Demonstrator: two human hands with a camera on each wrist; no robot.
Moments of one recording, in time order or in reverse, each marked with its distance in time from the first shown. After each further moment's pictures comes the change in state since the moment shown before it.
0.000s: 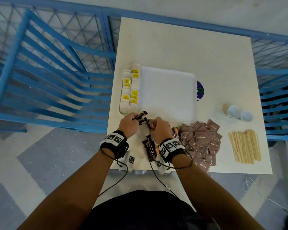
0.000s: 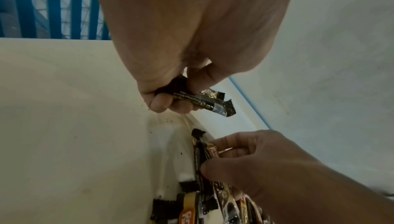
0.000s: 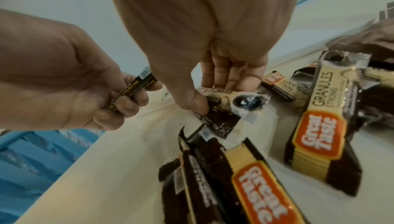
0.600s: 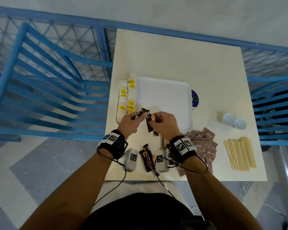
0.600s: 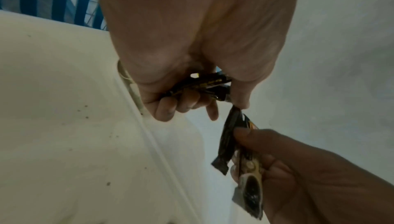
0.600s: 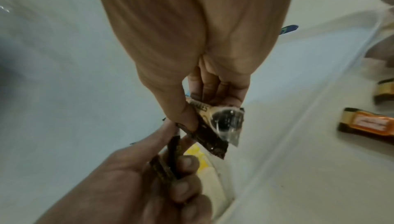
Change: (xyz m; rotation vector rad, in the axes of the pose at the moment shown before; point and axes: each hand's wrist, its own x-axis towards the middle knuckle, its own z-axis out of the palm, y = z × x) left_hand 0.020 0.033 -0.008 -0.456 -0.060 0.055; right_hand 0.004 -0.031 -0.073 0.524 0.076 -0.056
